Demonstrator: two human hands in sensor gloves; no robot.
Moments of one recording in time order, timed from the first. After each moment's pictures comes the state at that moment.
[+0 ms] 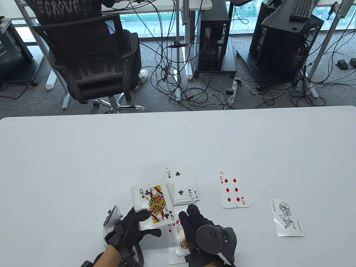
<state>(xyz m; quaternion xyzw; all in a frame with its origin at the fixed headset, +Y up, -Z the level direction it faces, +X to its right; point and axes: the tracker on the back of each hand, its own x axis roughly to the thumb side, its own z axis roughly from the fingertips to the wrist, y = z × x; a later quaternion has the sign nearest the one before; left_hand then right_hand) -0.191 -0.801 -0.248 -0.32 -0.13 0.84 0.43 0.050 -0.716 -0.204 0.11 -0.14 0.92 0.34</state>
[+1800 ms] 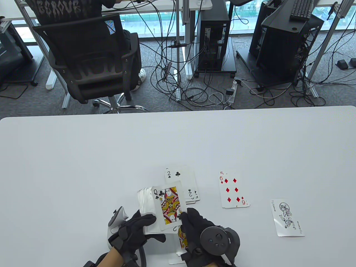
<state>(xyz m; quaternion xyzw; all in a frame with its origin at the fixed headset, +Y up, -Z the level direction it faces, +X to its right) -0.181 -0.800 -0.245 -0.33 -0.16 0.83 0.42 0.060 -0.719 -0.206 0.10 -0.19 0.89 0.40</state>
